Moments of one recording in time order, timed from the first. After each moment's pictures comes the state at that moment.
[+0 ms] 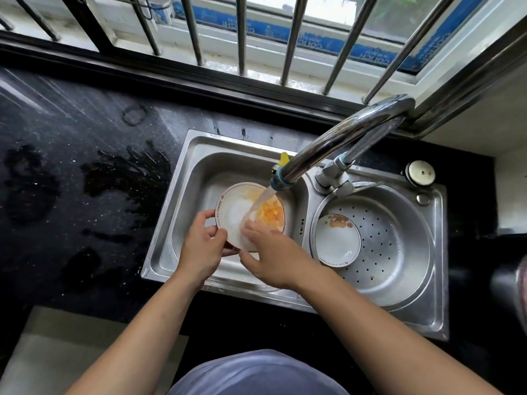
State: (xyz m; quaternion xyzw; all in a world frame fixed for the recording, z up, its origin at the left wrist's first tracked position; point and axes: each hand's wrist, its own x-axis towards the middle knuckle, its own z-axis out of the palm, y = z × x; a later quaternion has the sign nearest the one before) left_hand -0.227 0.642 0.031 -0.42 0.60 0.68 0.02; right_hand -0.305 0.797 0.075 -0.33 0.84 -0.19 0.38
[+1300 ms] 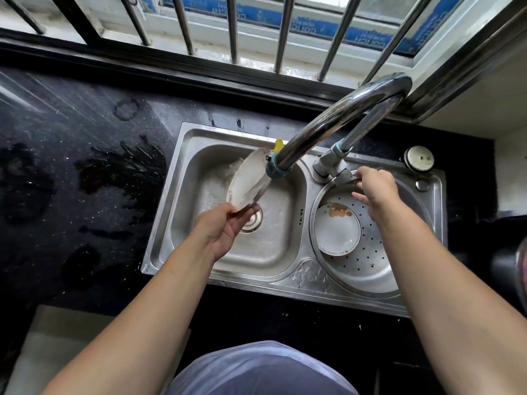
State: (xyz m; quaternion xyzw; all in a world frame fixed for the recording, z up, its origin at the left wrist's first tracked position) left_hand -0.278 0.653 0.045 -0.48 0.24 0.84 0.05; right_hand -0.457 0.906 0.049 0.31 0.77 -0.52 0.20
